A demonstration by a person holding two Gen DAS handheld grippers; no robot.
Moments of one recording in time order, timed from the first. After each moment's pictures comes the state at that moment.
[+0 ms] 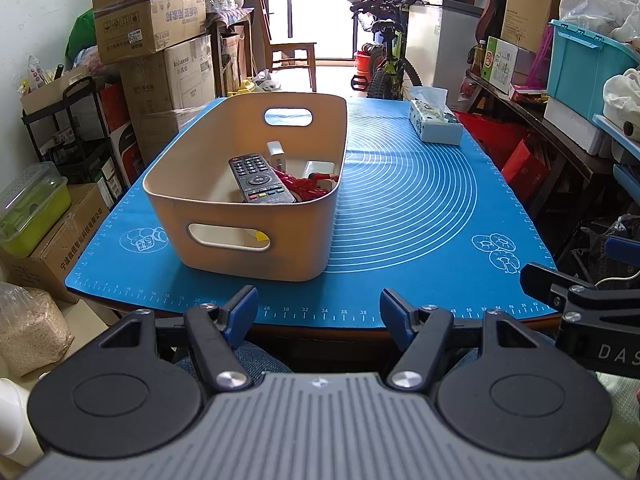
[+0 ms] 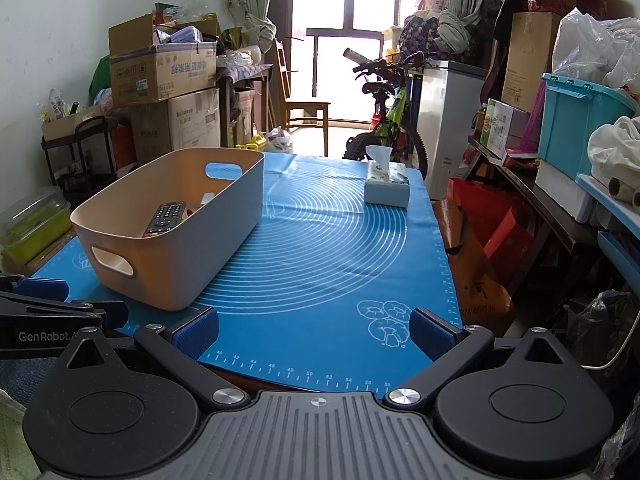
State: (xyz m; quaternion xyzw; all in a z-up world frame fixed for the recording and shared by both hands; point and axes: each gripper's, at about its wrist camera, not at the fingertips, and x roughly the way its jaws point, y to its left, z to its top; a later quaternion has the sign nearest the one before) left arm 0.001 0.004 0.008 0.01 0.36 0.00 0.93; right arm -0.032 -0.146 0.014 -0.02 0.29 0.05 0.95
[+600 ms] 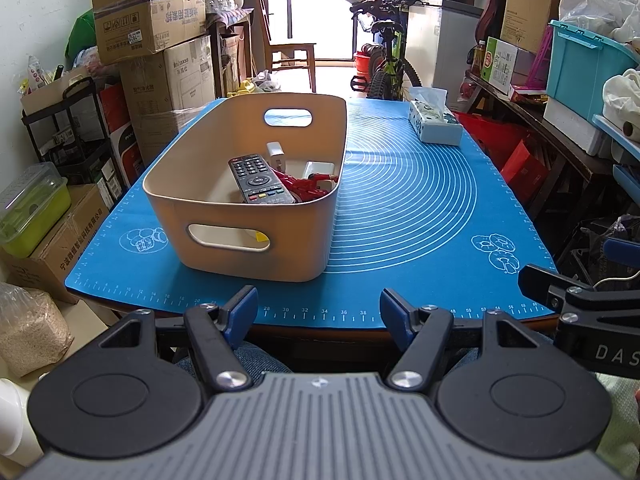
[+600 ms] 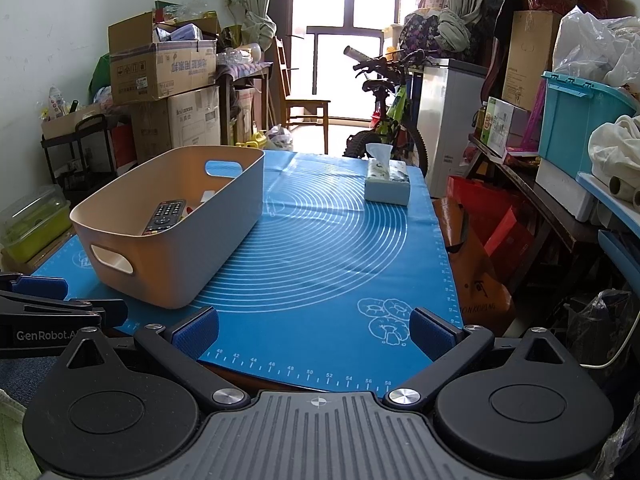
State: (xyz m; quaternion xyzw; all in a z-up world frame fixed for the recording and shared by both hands) left arm 0.001 0.004 0.007 0.01 0.36 0.00 0.93; right arm -0.031 -0.148 0.012 -0.02 0.30 0.05 0.95
